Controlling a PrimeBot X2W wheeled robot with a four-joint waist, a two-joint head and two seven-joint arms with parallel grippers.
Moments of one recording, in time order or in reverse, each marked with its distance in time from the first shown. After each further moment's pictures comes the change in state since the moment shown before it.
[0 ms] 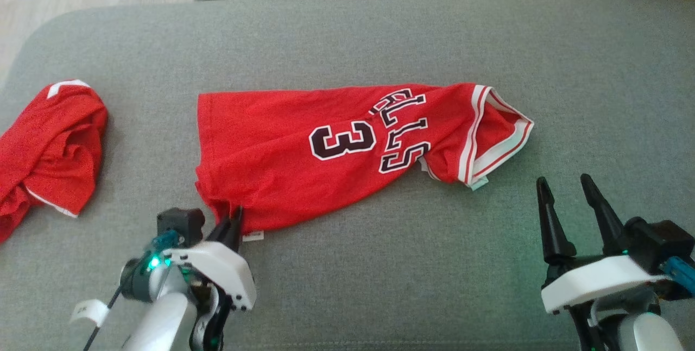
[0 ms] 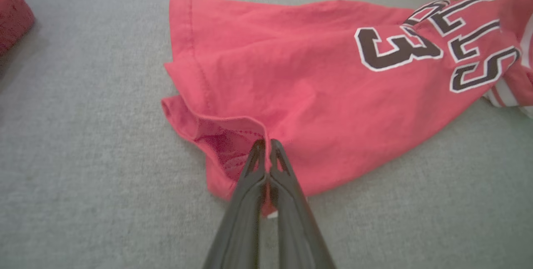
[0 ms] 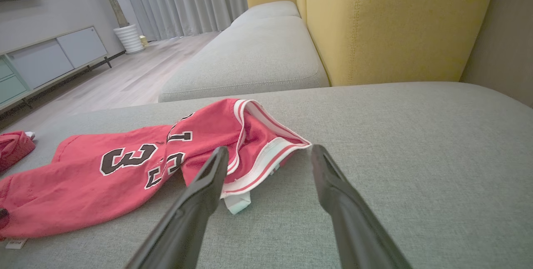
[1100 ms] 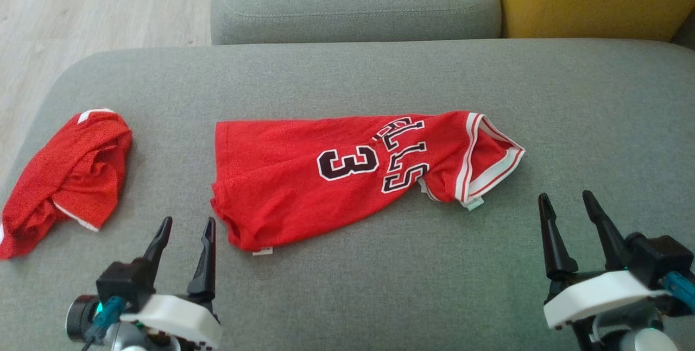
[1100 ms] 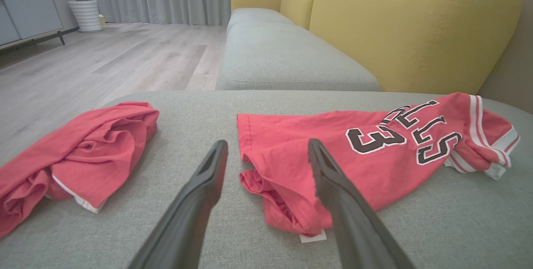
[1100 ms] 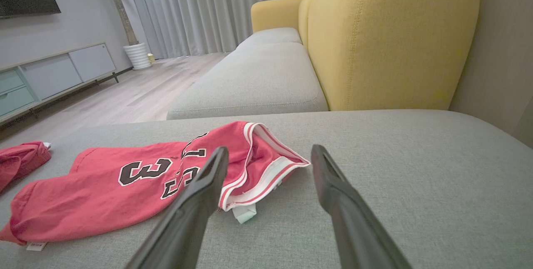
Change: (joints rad) left arm 0.262 0.090 0.107 -0.353 0.071 0.064 -0.172; right arm 0.045 0.000 -0.007 -0.002 -0.015 0.000 -0.007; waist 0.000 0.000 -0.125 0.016
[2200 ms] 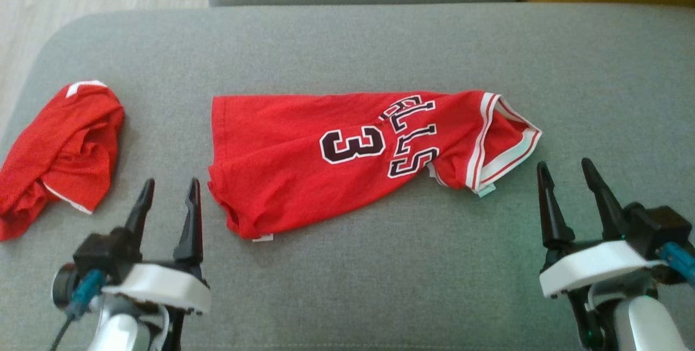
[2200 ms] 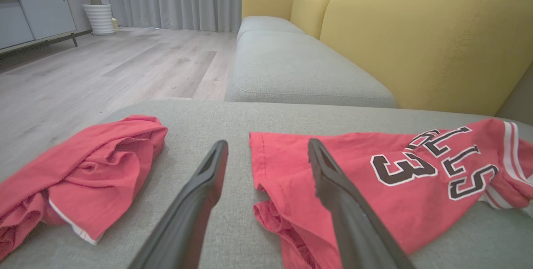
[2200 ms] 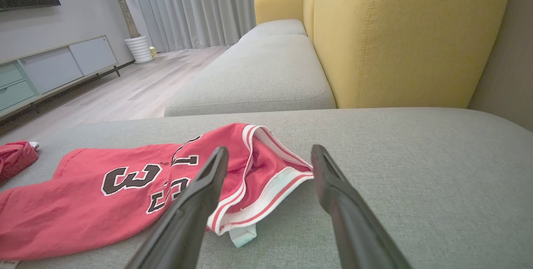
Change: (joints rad) left arm -0.105 -0.004 0.038 0.014 -0.022 -0.021 -0.034; right arm -0.119 -0.002 0.003 0.064 -0.010 0.000 -0.027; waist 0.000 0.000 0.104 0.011
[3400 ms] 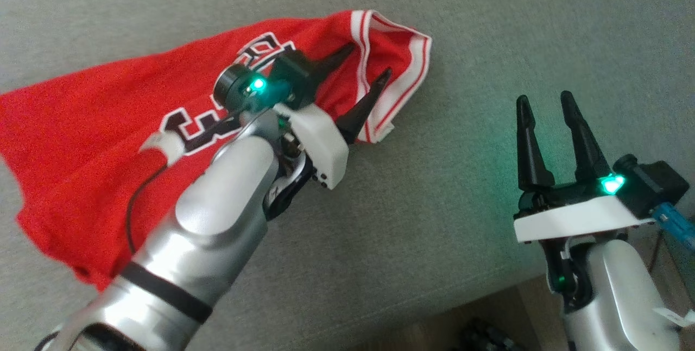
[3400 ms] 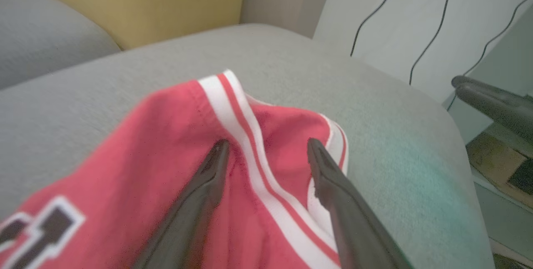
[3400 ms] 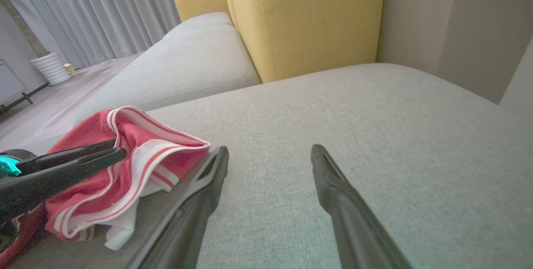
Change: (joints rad) left arm -0.750 -0.156 -0.541 0.442 -0.085 -0.209 0.163; right arm -0.184 0.000 0.110 0.077 0.135 0.000 -0.169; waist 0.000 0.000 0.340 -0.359
